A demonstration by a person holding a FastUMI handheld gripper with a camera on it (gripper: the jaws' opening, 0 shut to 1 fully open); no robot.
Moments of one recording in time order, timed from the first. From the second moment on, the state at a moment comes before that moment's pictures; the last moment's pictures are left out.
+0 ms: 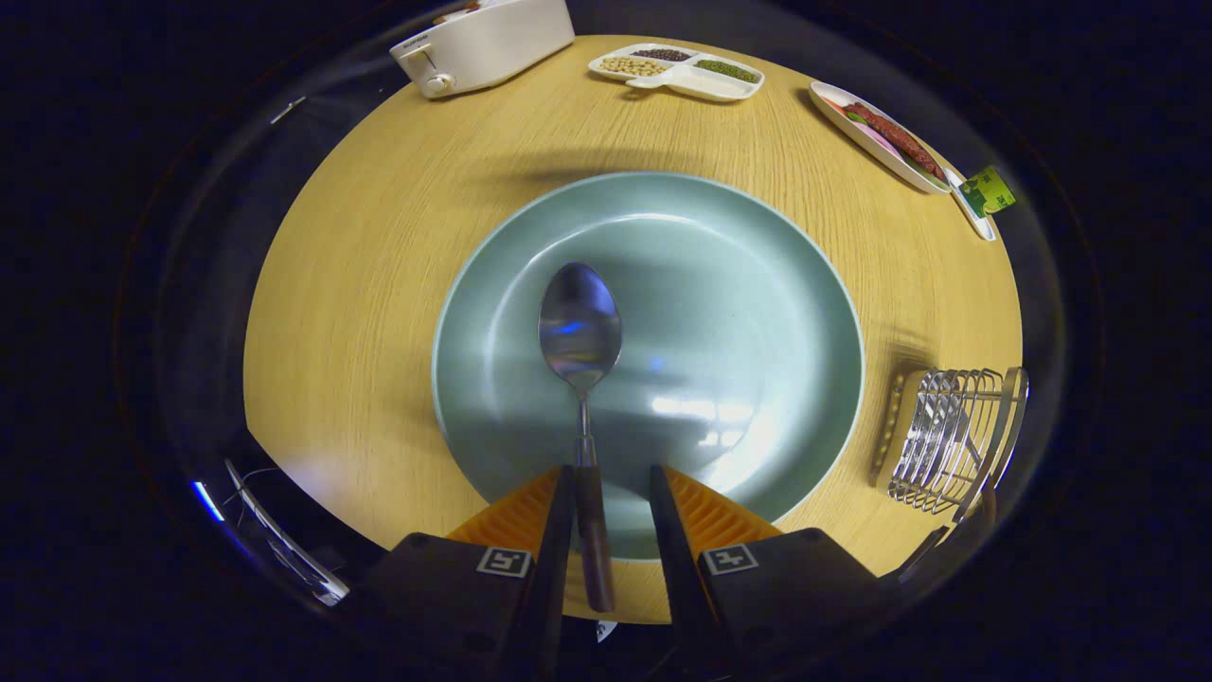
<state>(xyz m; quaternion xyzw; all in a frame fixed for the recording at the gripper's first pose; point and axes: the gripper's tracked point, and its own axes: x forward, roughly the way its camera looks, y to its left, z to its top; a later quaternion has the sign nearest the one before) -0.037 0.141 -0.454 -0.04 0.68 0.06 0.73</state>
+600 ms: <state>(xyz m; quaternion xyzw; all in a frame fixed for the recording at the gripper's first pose) -0.035 0.143 -0.448 -0.01 0.69 0.09 0.72</state>
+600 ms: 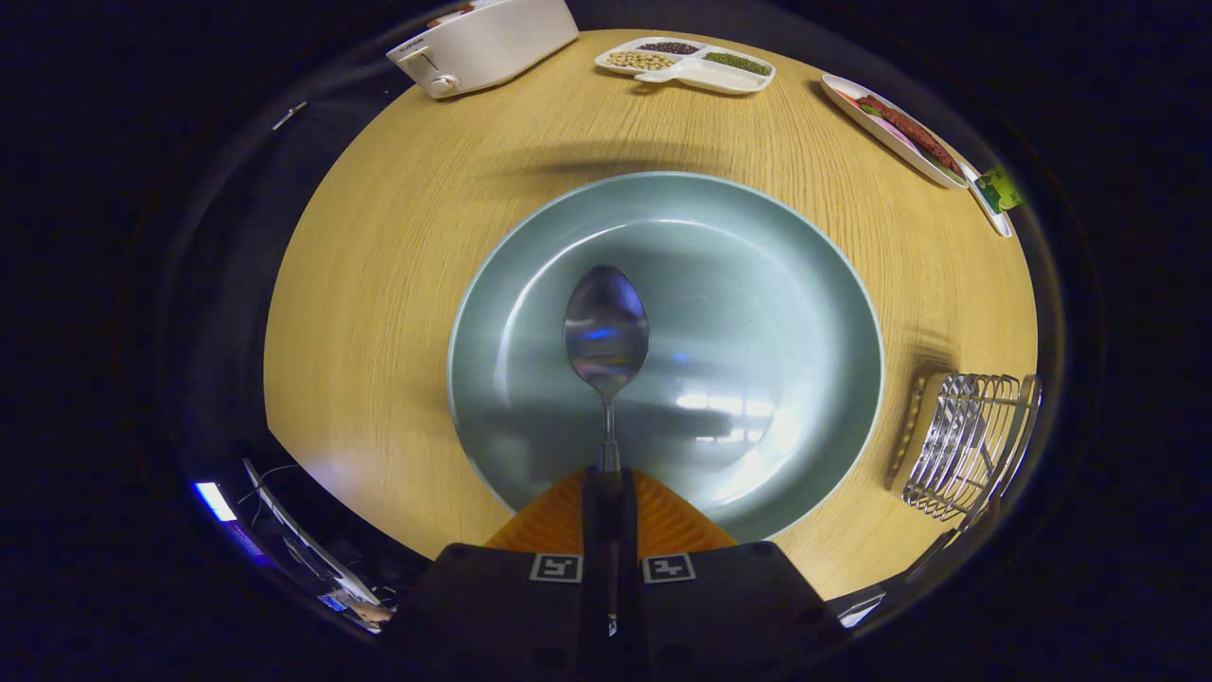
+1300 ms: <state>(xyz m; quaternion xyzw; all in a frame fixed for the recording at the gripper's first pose) -0.027 0.084 -0.330 0.05 0.65 0.12 0.74</state>
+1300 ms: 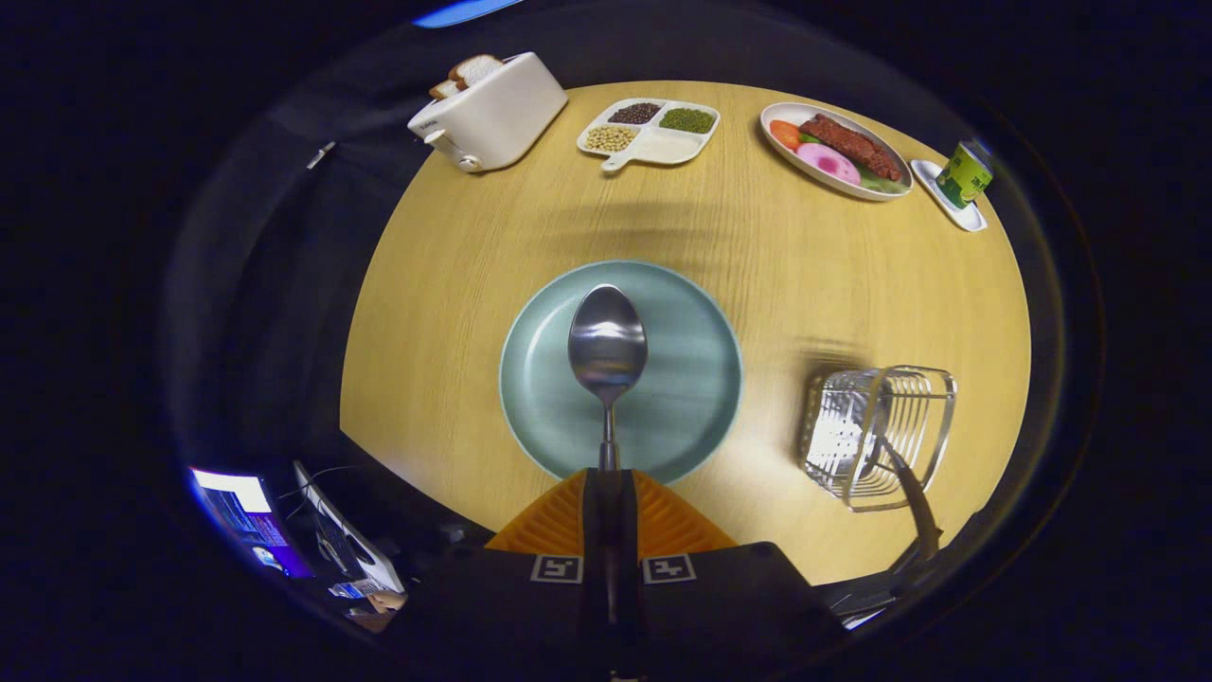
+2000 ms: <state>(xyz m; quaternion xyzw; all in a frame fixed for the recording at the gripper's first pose) -0.059 -0.077 -0.301 -0.01 0.72 0.09 0.68</state>
